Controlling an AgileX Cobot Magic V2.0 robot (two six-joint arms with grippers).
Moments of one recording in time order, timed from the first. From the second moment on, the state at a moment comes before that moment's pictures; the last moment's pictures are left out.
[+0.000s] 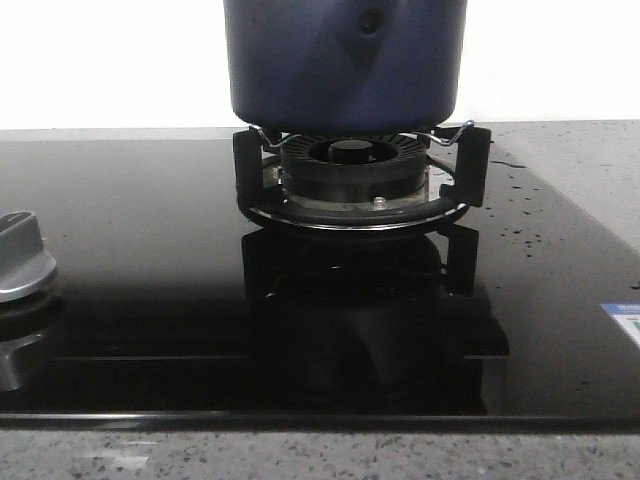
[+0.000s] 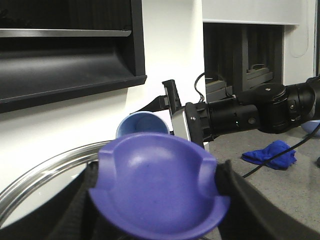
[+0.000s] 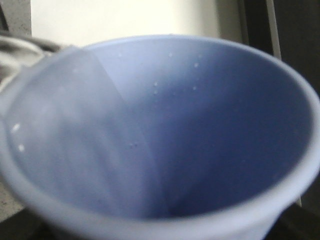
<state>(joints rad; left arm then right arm) -0.18 0.74 -0.84 -1.62 0.70 1.57 0.27 1.47 -1.29 -1.83 -0.12 0.40</state>
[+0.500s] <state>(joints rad) -0.18 0.74 -0.84 -1.62 0.70 1.57 0.28 1.47 -1.29 -1.83 -0.15 0.24</state>
